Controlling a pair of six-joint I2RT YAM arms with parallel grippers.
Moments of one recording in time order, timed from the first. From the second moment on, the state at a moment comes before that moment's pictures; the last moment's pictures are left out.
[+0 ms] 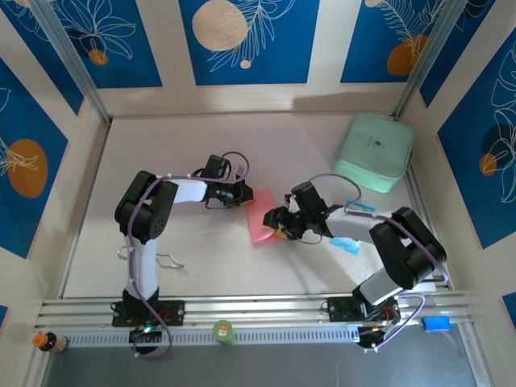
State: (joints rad) left arm -0.46 2.05 1.14 -0.01 0.67 -0.70; right arm 0.56 1.53 0.64 -0.01 -0.52 0.94
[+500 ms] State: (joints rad) left arm -0.46 2.05 1.15 -0.02 0.67 -0.70; right arm 0.47 1.65 0.68 0.07 -0.69 0.83
